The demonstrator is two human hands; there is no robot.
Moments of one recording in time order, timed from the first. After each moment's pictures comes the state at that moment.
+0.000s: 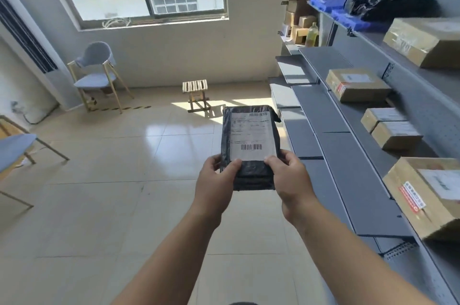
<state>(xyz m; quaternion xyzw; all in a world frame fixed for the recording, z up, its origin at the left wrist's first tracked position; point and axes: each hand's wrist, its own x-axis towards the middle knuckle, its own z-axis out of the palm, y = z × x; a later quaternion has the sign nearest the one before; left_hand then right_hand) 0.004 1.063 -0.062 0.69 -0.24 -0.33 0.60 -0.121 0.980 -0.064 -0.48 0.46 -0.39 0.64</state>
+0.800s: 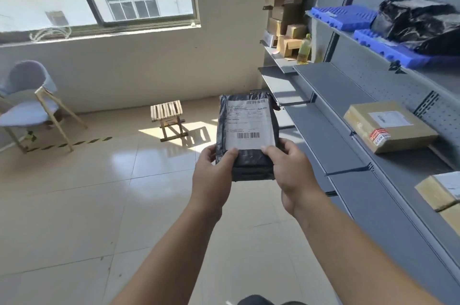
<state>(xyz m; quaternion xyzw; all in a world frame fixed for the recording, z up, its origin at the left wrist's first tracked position) 0.298 0.665 -0.045 0.64 -0.27 -0.38 0.61 0.166 0.603 -0.036 -0.46 0.50 -0.43 0.60</state>
